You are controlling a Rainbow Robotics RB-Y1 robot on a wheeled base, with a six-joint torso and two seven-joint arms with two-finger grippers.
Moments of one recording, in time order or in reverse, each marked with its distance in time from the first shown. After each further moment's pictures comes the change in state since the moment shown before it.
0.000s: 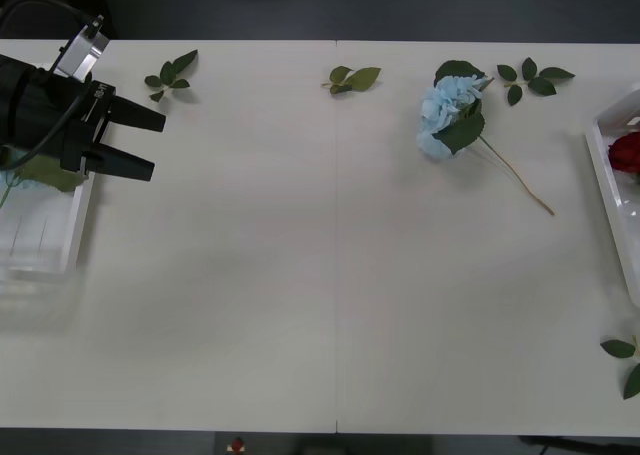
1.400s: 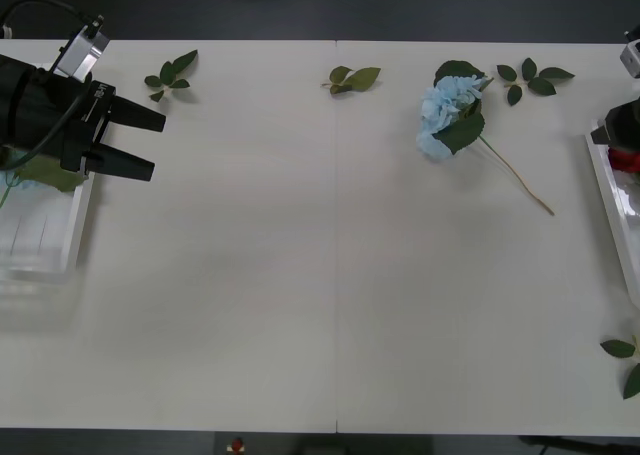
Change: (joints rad) right arm -0.013 -0.052 -0.224 -0.437 -0.612 0.225 0.253; left arm 0.000 0.000 0.000 0.000 0.000 0.000 0.000
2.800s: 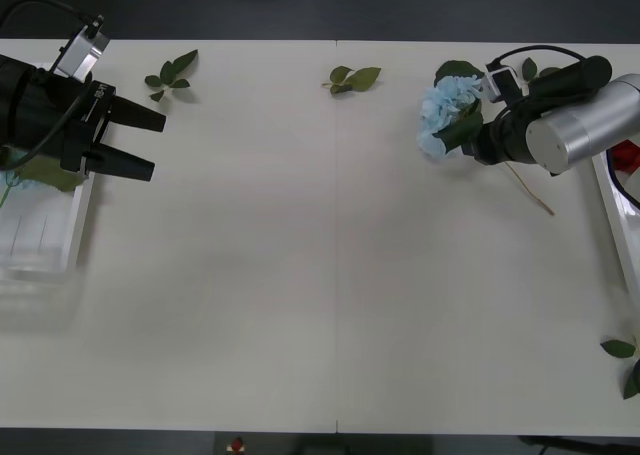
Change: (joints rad) right arm -0.112 0.474 0.035 0.363 0.123 -0.192 0.084; left arm 0.000 0.000 0.000 0.000 0.000 0.000 0.000
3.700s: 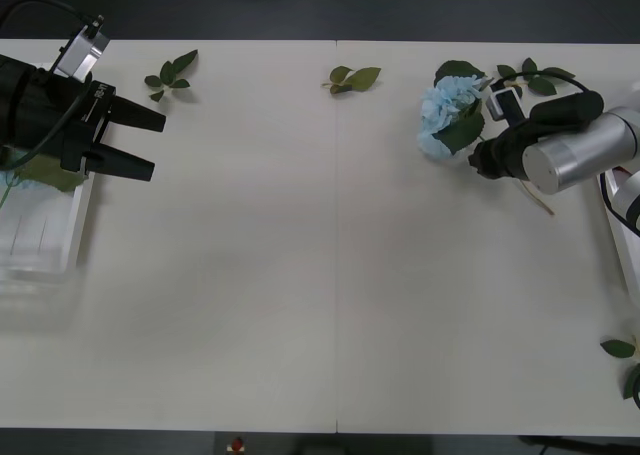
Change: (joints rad) right arm -0.006 0.052 0.056 0.198 -0.006 -0.185 0.038; left arm 0.000 0.000 0.000 0.000 0.000 0.000 0.000
